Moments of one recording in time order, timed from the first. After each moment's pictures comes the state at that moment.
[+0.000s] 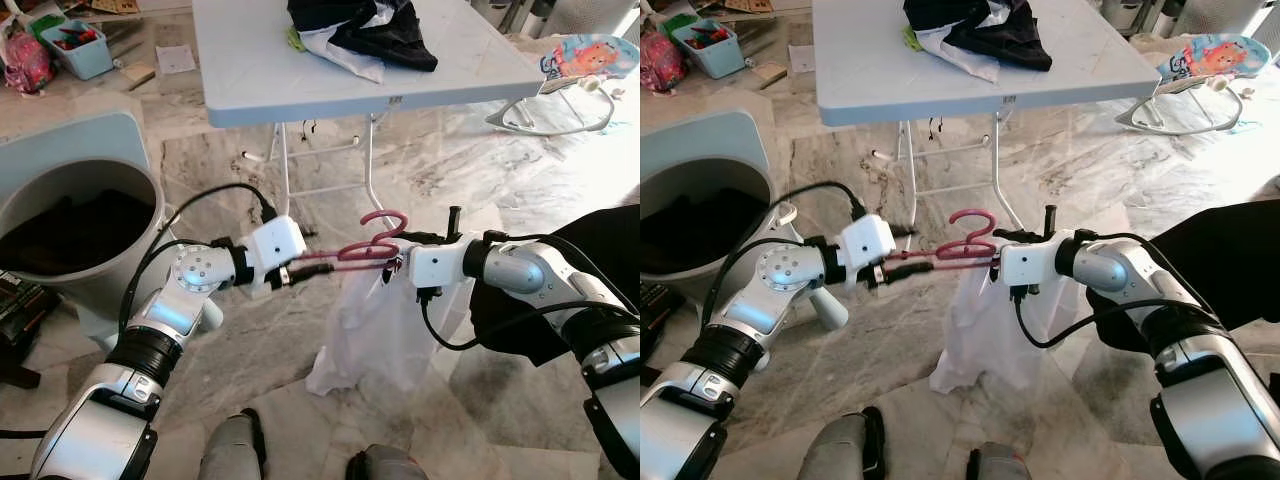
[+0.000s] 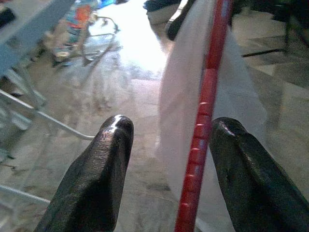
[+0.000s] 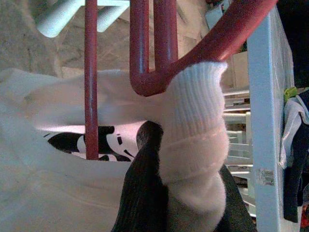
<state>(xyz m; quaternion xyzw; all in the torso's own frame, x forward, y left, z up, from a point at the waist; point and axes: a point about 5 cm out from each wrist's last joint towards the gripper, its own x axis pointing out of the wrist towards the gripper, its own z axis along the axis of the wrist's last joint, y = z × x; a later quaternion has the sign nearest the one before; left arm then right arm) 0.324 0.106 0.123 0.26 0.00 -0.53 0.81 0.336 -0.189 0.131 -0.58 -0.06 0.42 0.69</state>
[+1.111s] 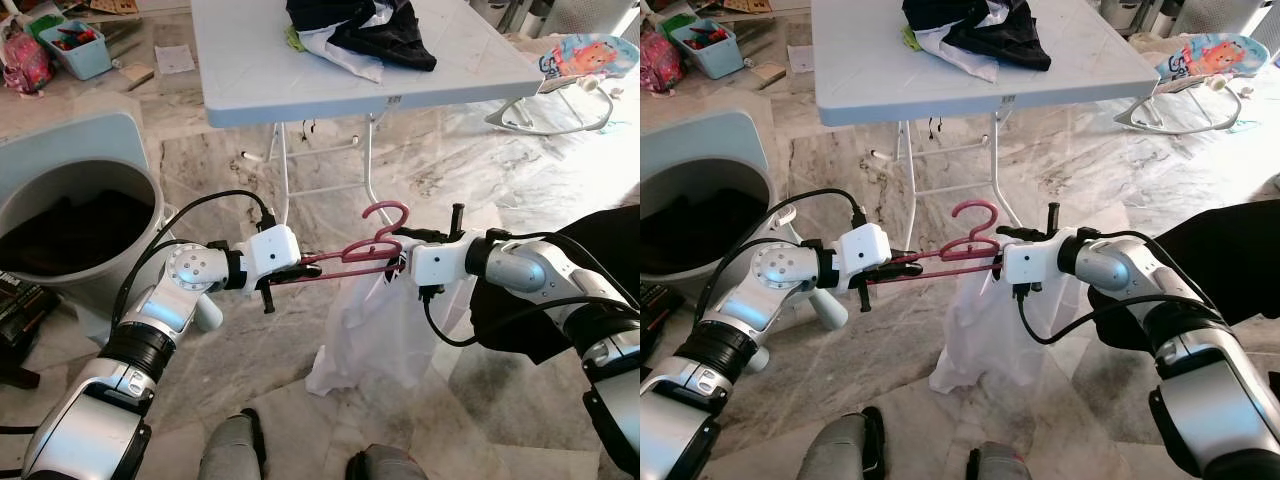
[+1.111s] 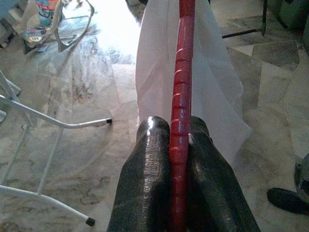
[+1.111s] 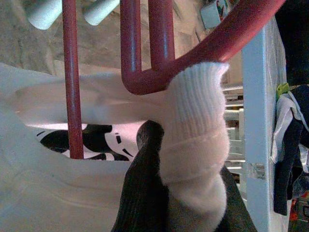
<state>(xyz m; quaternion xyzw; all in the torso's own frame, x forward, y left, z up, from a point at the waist) 0.325 0.116 0.117 0.28 0.04 -0.55 0.79 0.339 -0.192 0.132 -0.59 -0.07 0.41 0.69</state>
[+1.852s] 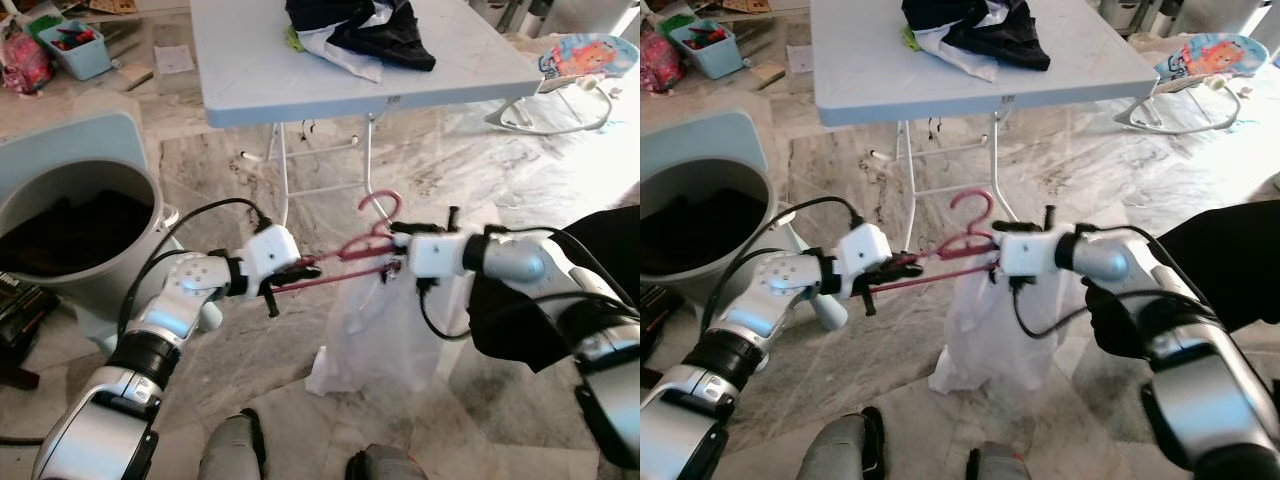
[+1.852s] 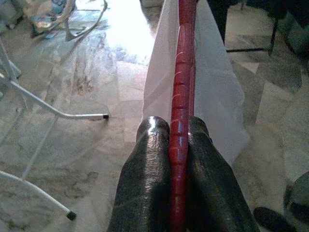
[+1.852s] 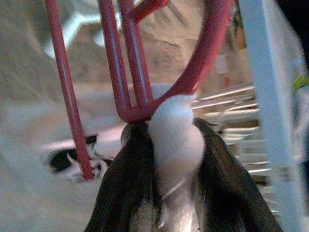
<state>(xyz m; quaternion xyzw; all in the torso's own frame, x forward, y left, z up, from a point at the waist) 0.322 0.118 0.104 0.21 0.07 -0.52 0.83 0.345 -0.183 0.137 -0.51 -0.03 0.45 0.73</state>
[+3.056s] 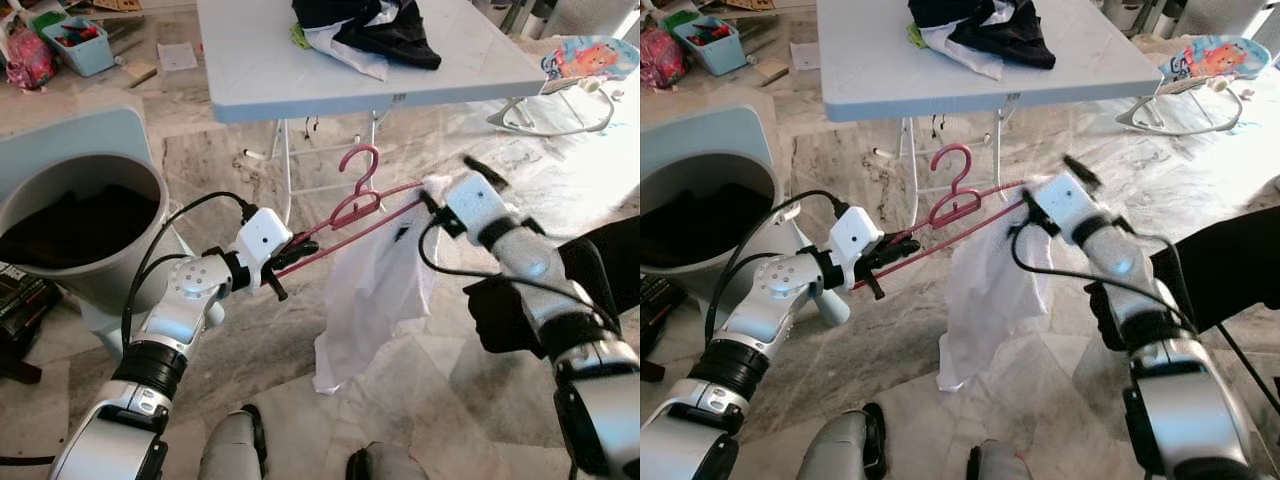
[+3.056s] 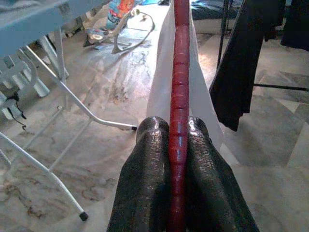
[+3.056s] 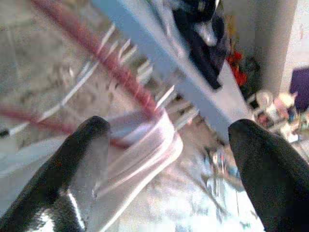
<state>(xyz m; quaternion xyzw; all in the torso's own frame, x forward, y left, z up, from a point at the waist) 0.327 0.114 0.120 0.17 0.02 -0.44 0.88 0.359 -0.219 0.137 -0.37 -0.04 0.13 0.92</state>
